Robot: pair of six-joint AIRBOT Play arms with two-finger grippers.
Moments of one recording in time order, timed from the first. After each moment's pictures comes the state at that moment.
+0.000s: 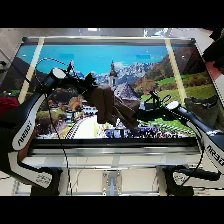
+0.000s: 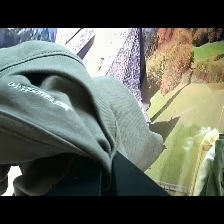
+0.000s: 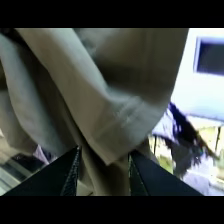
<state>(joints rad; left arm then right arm) -0.20 -1.65 1.41 0.75 -0.88 -1.68 0.10 -1.39 0.74 -0.61 0.85 1.08</state>
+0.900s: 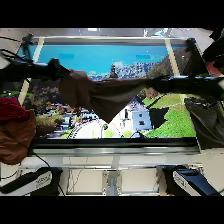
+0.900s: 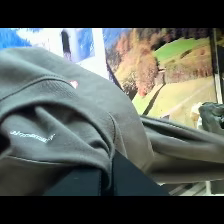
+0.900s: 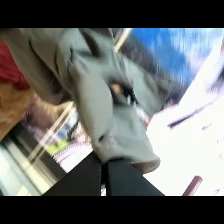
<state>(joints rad) 0.11 -1.17 1.41 0.75 -1.24 -1.40 0.00 -0.90 1.27 -0.66 1.20 1.08</state>
